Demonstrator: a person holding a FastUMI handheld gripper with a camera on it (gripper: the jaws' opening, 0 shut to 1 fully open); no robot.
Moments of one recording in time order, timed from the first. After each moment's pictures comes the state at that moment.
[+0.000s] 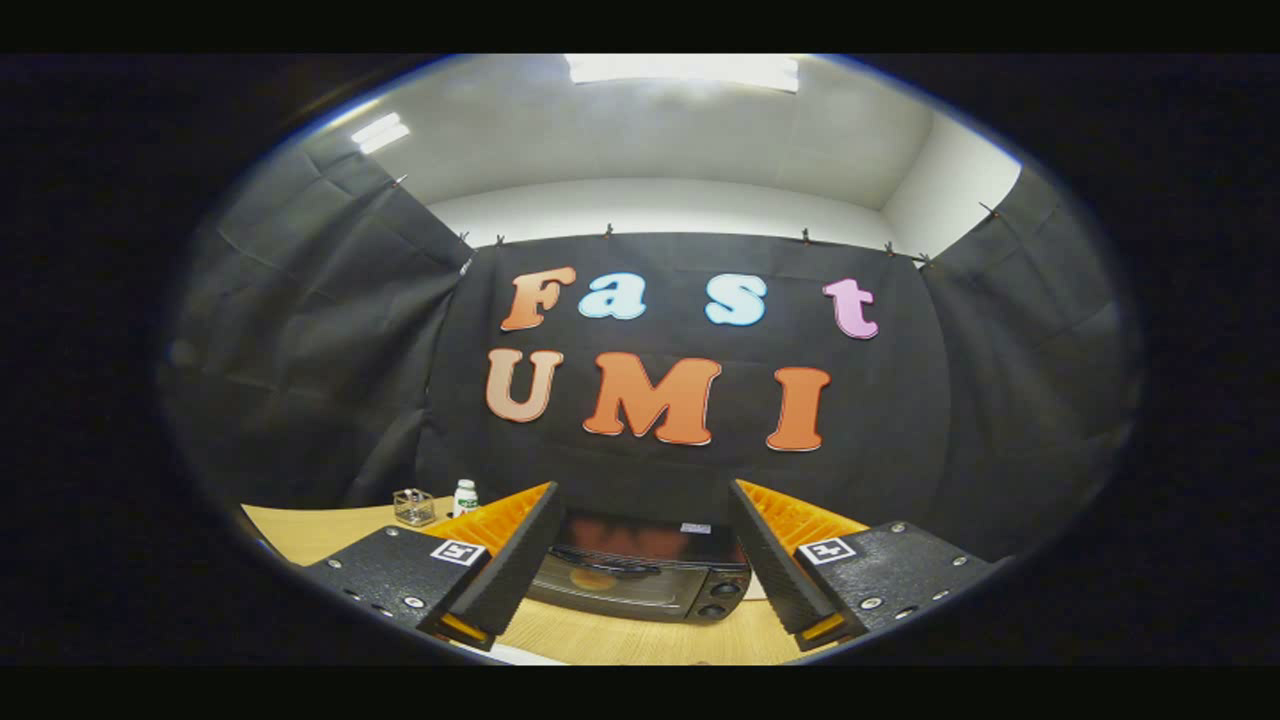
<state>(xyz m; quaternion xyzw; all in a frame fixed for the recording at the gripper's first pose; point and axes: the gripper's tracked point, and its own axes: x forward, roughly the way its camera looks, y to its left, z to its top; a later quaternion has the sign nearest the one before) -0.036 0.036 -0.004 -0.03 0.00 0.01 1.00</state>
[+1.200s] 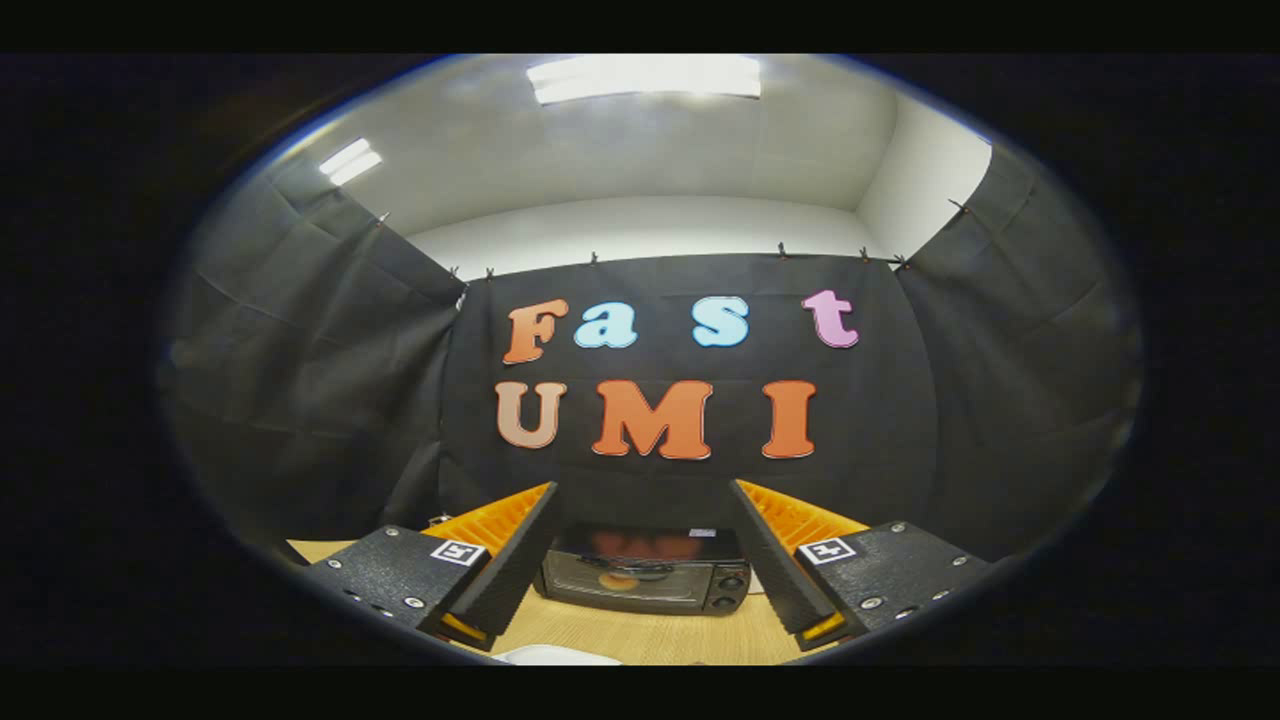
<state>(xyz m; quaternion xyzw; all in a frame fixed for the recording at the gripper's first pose) -0.095 0.031 0.047 0.01 -0.02 0.01 1.00</state>
